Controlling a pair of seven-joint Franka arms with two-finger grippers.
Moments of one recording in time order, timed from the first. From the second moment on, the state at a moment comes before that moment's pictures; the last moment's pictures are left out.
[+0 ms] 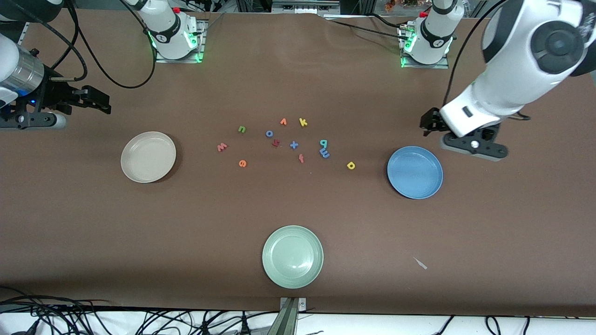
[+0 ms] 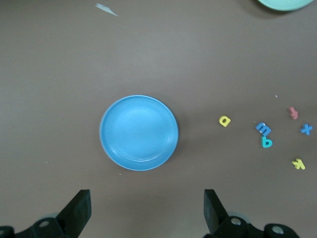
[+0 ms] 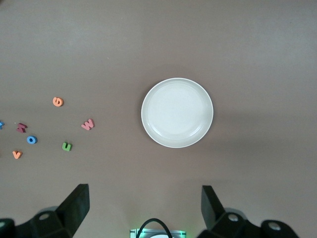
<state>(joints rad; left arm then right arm) -0.23 0.16 -0.07 -1.62 0.00 1.68 -0.04 -0.01 0.03 0.09 -1.62 0.00 1.53 0.04</state>
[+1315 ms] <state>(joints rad) -0.70 0.58 -0.08 -1.78 -0.01 2.20 -0.65 0.14 0.25 0.15 -1.83 -0.08 1.84 0.64</state>
